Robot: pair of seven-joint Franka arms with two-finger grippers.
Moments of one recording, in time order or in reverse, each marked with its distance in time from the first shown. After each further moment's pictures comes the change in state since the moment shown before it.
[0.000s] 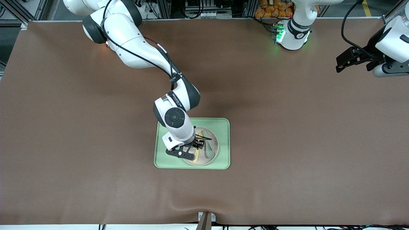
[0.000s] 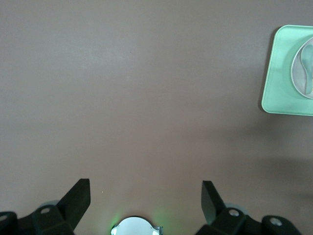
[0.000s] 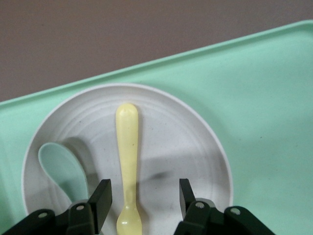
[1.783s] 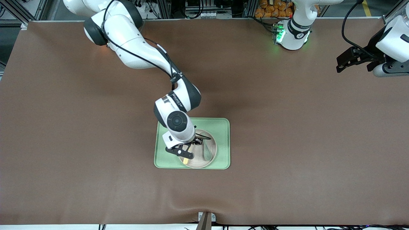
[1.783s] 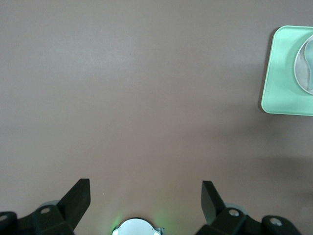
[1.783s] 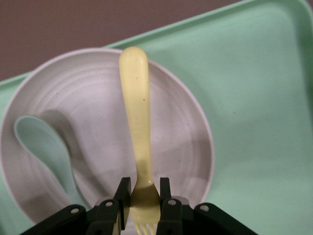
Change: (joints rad) left arm 0.002 0.000 0.002 0.003 0.000 0.009 0.012; right arm -0.072 -0.006 0.066 0.073 0.002 -0.191 0.046
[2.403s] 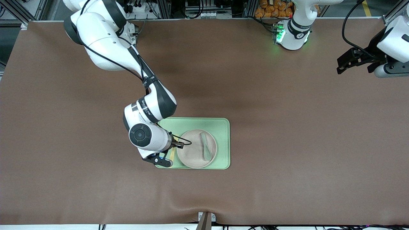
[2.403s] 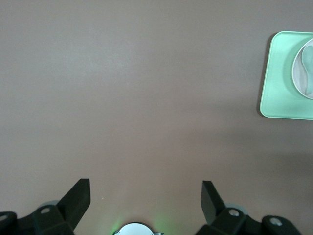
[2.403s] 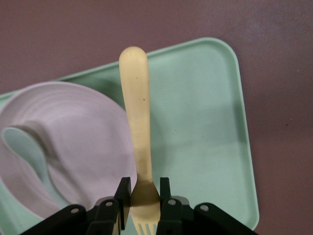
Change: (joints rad) left arm -0.001 0.000 -0.001 0.000 0.001 0.014 0.000; right arm -0.168 -0.068 0.098 -0.072 -0.003 -0.077 -0.183
